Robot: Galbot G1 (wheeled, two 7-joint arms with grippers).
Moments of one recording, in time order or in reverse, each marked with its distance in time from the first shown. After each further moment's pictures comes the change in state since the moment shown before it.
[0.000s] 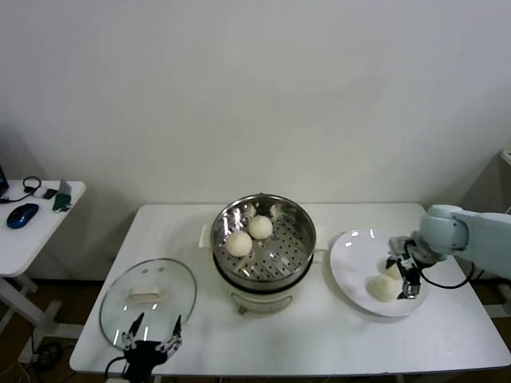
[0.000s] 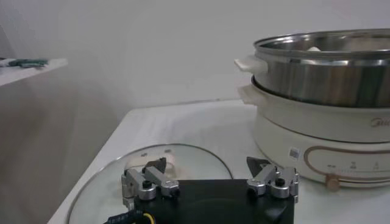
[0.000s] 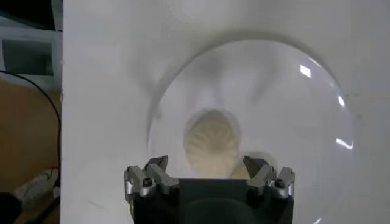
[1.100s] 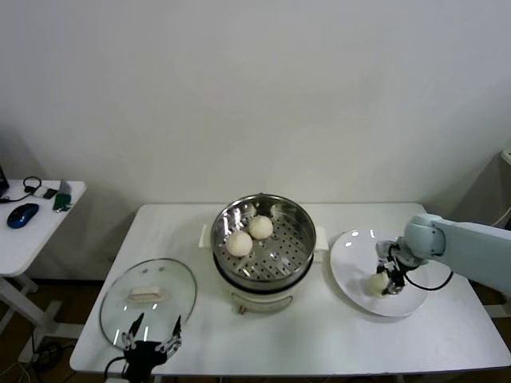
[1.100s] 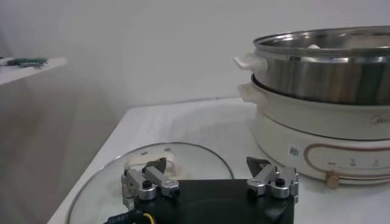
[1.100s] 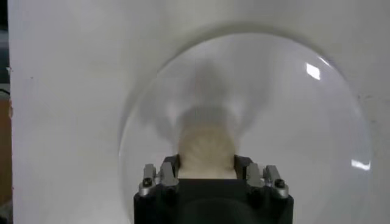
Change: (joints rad) left arm 0.001 0.010 0.001 -0.005 0.000 0.006 0.003; right arm -0.062 0.079 0.083 -0.098 0.000 0.045 -0.044
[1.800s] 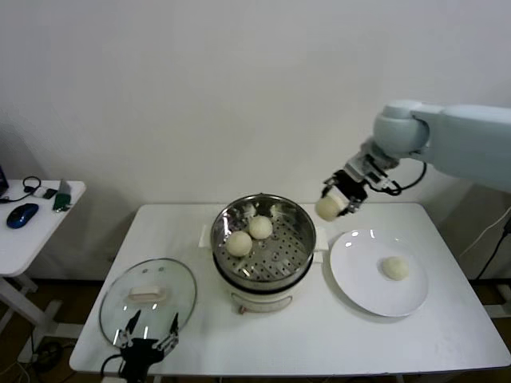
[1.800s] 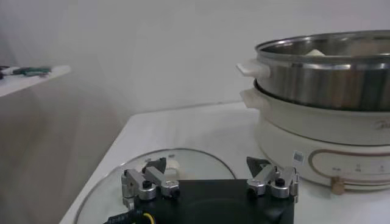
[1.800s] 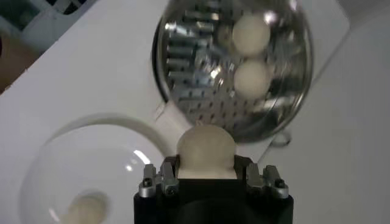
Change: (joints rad) left arm 0.000 0.005 -0.014 -0.011 0.000 0.000 -0.003; right arm 0.581 0.298 -0.101 0.209 0.035 0.504 -0.106
